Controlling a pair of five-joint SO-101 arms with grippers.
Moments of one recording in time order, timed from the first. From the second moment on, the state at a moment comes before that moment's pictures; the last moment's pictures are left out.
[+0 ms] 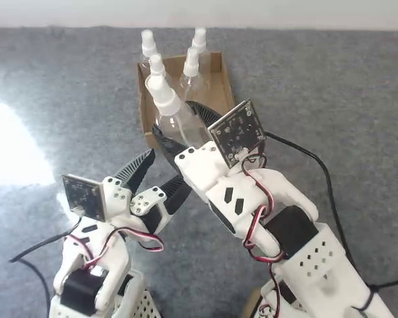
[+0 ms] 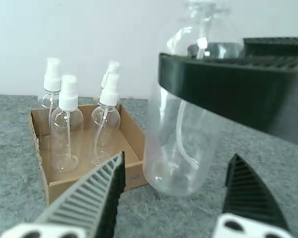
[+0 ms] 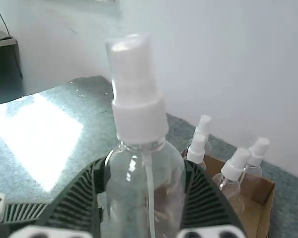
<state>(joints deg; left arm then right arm) 15.3 -103.4 74.2 55.9 18.2 -43.1 -52.0 36.7 35.3 1.4</state>
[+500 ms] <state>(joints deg) 13.0 -103.4 77.1 49.9 18.2 -43.8 -56.4 36.7 39.2 1.4</state>
